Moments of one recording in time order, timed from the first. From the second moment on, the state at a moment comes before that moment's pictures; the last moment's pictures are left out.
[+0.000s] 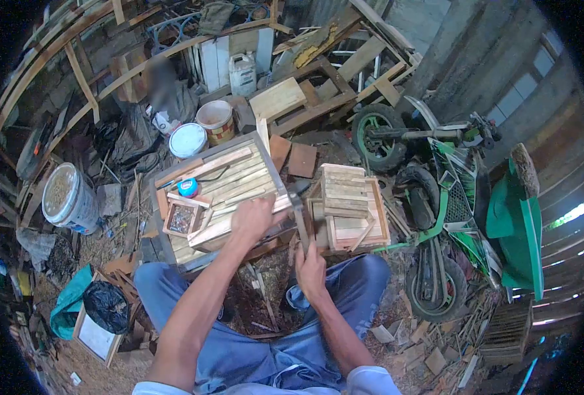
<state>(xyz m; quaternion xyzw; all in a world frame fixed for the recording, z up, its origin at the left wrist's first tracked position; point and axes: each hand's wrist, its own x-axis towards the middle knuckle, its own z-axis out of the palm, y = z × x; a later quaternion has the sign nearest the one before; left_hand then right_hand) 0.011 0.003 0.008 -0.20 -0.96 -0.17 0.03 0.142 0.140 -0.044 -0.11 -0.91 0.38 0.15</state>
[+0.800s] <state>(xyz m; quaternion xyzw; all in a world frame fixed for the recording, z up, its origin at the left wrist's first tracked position) 0.008 0.000 0.004 -0.21 -0.95 -0.23 0.02 0.130 0.185 0.073 -0.07 -0.96 0.26 -0.04</state>
